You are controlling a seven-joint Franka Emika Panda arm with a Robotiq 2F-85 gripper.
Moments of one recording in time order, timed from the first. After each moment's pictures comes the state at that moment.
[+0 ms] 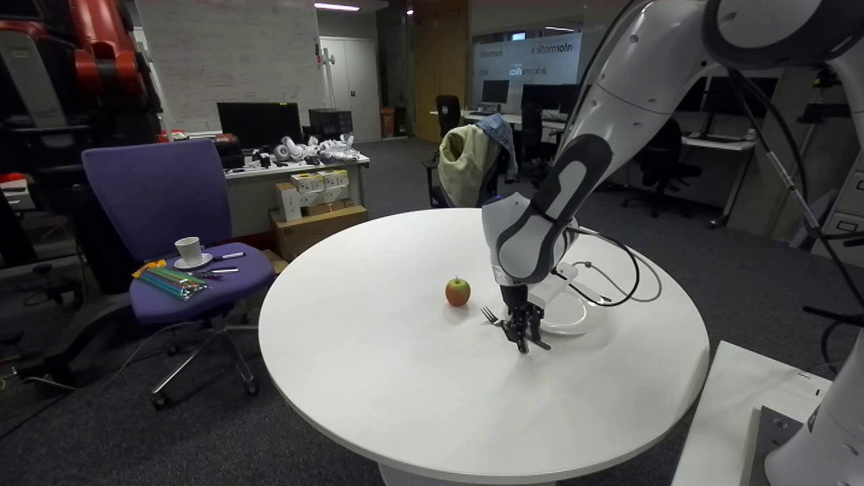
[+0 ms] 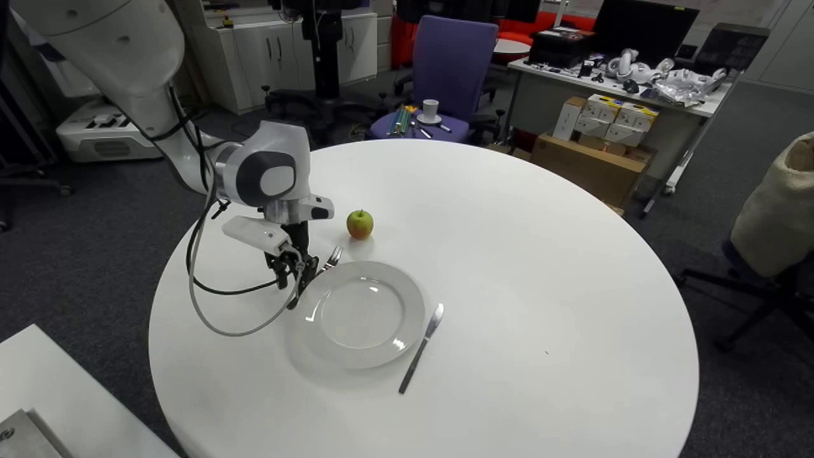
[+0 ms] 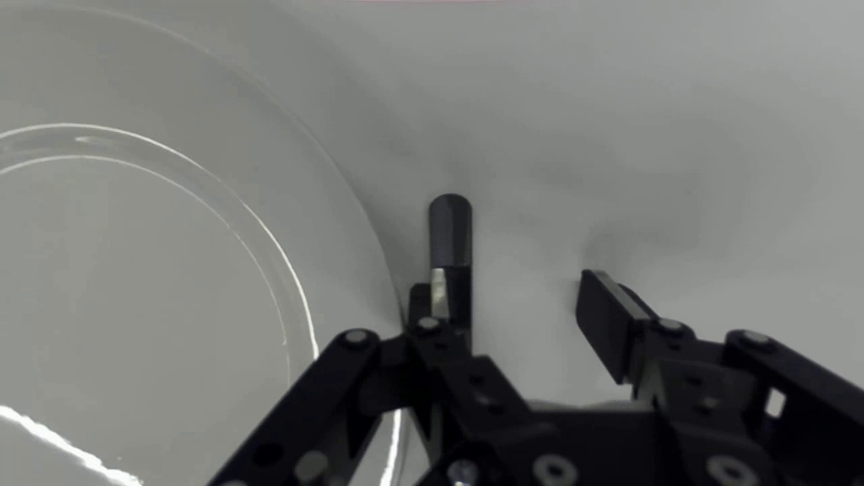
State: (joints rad) arm 0.04 0.50 -0.06 -2.23 -0.13 2.49 0.09
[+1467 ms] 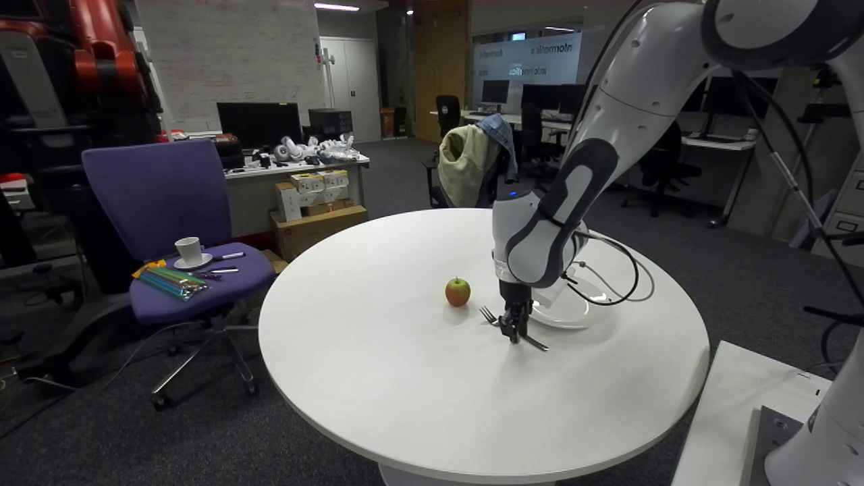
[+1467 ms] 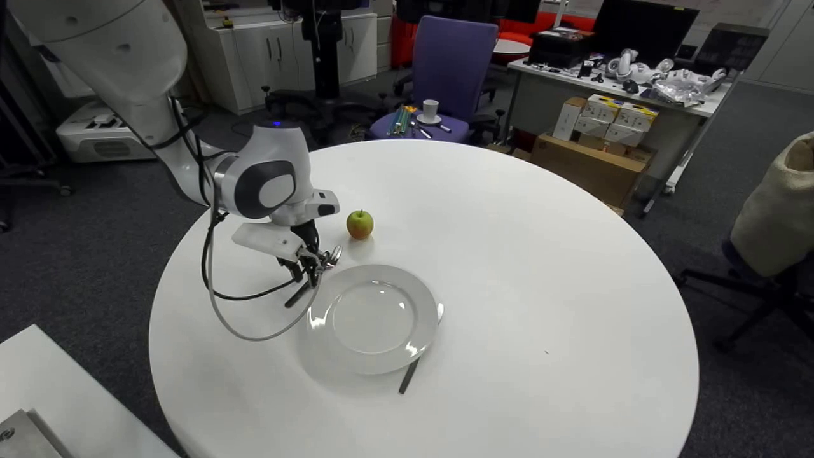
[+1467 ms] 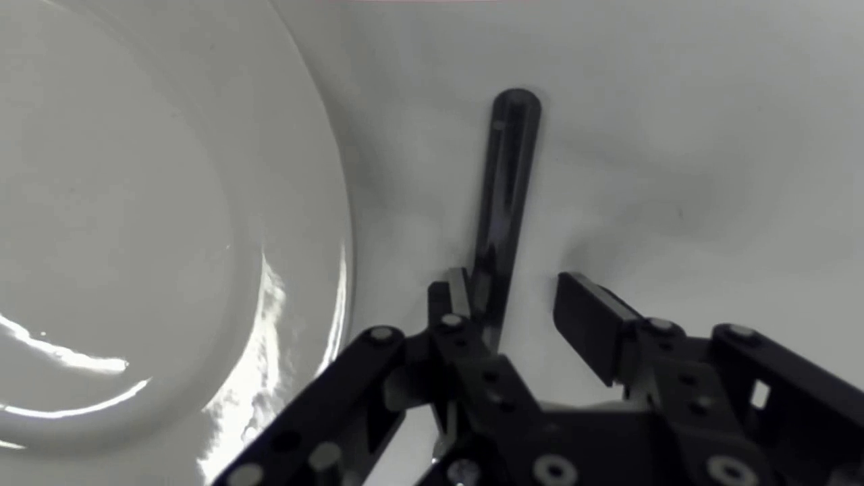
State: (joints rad) arm 0.02 0.50 -0.07 -2.27 -0.13 2.70 -0.04
